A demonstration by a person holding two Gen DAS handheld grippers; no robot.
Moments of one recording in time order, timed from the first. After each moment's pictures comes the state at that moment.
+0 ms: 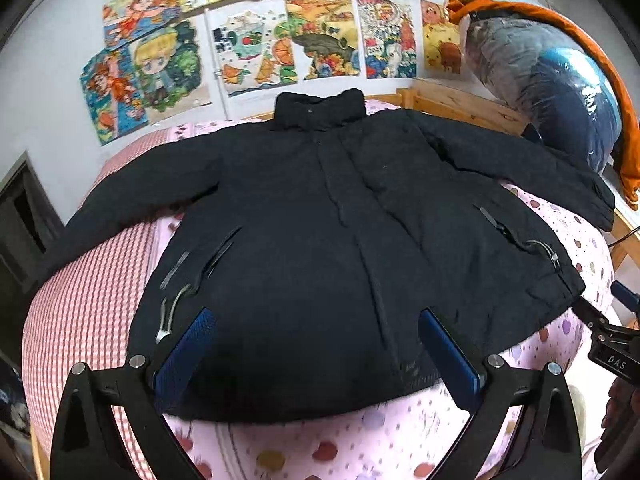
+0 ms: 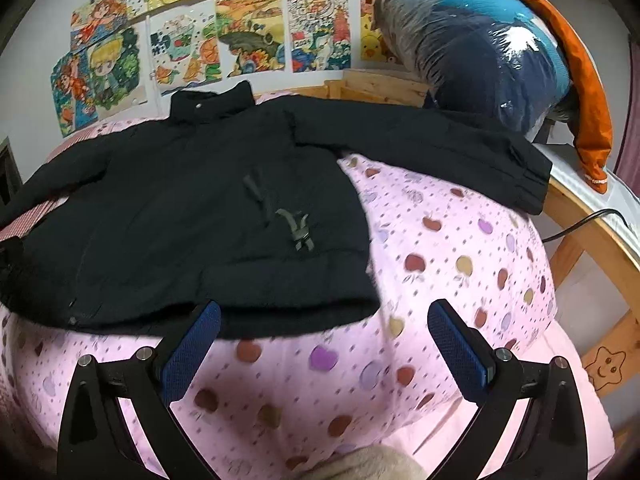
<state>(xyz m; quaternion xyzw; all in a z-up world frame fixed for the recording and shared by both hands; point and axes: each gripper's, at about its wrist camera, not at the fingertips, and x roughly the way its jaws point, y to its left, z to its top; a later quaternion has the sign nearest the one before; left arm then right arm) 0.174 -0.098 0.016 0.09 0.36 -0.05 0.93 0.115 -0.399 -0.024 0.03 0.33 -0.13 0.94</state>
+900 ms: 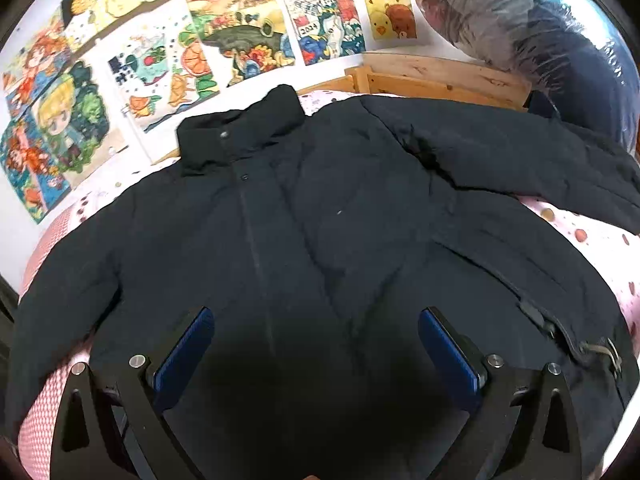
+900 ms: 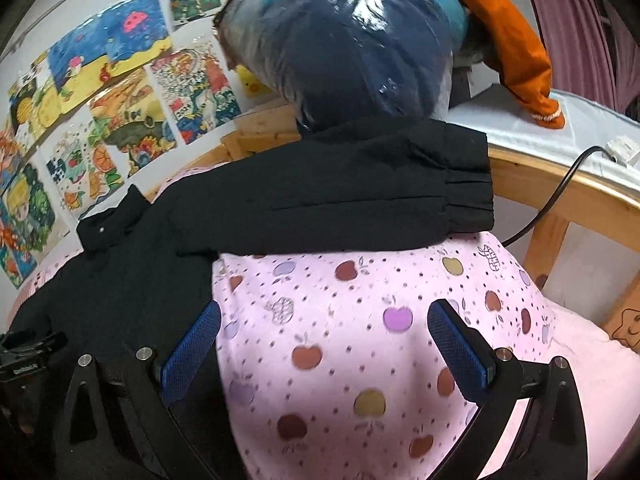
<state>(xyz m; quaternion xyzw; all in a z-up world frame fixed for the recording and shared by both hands) 0.348 -0.206 -0.015 0.18 0.37 -0.11 0.91 0.184 -0.535 -0.029 0.21 0.25 -0.24 0.91</state>
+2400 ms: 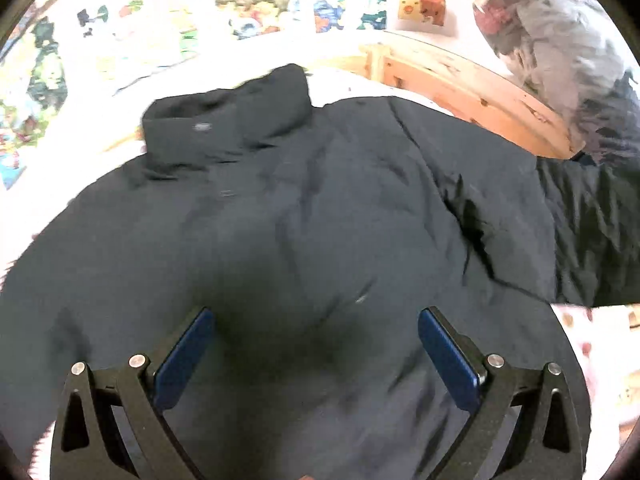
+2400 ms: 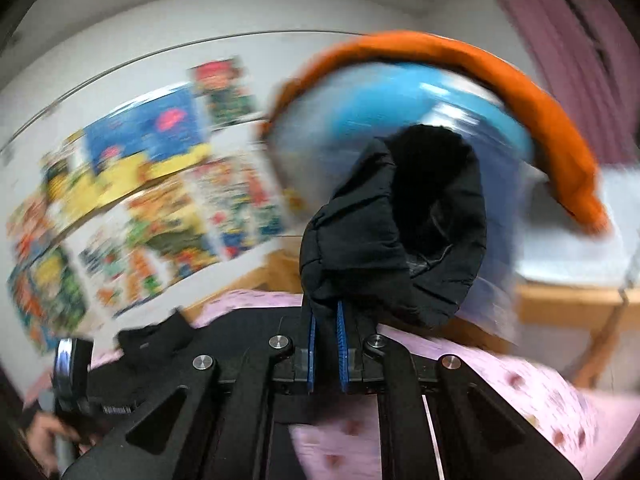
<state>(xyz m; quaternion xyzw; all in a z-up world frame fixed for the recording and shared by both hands) 0.478 -0.200 0.022 0.11 0.47 -0.13 0.87 0.284 -0.492 0.070 0.16 0.06 -0.16 0.97</state>
